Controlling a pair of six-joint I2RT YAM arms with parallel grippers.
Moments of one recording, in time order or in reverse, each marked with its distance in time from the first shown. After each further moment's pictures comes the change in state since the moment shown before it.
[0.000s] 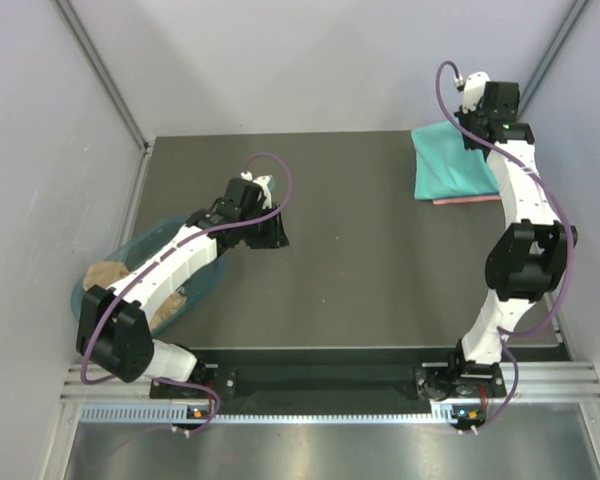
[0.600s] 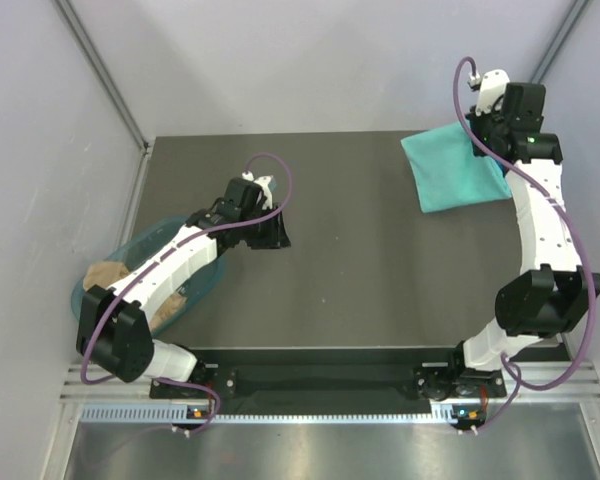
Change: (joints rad) left arm 0.000 0.000 0.000 0.000 0.030 -0.001; right arm 0.000 -0.272 -0.100 -0.124 -0.095 0.053
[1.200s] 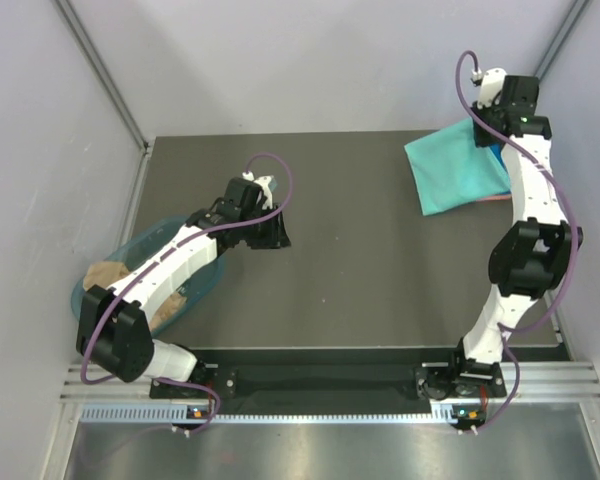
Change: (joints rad) left arm 0.000 0.000 0.001 0.000 0.000 0.008; right arm -0.064 0.282 0.182 0.002 -0.018 -0.002
